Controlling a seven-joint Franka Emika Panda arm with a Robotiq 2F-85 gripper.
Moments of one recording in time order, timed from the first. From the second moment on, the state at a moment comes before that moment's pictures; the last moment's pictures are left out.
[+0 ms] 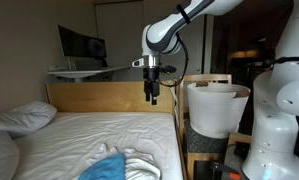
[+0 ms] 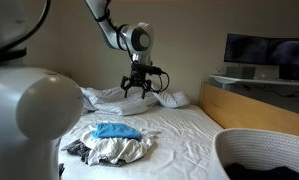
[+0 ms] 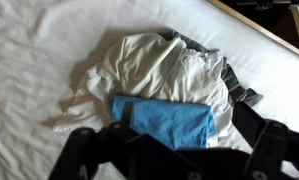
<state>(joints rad) 0.17 -0.23 -0.06 -2.40 0.14 2.16 -0.87</state>
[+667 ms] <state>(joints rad) 0.22 -0.09 0.11 -2.39 0.14 2.44 -0.76</state>
